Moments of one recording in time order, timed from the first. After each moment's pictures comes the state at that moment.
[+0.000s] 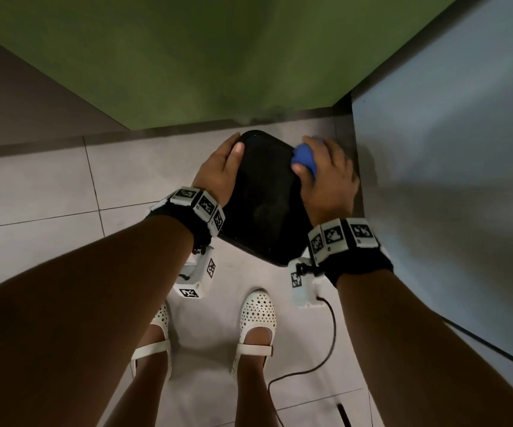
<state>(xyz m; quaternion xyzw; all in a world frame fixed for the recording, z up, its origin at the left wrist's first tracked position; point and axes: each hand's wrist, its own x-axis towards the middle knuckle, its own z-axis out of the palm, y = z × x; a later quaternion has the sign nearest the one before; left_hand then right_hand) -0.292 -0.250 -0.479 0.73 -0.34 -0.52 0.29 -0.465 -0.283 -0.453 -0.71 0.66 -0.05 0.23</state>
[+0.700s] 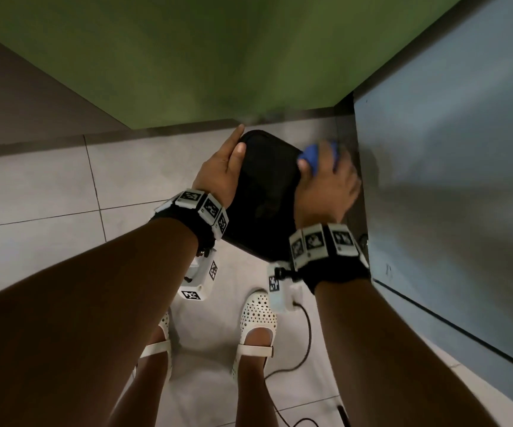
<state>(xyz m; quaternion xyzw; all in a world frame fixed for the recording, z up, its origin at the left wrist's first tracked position) -0.293 -0.247 -0.477 0.73 -0.35 -0.51 0.30 -0.444 -0.273 -0.449 -0.62 0.76 -0.03 0.21</state>
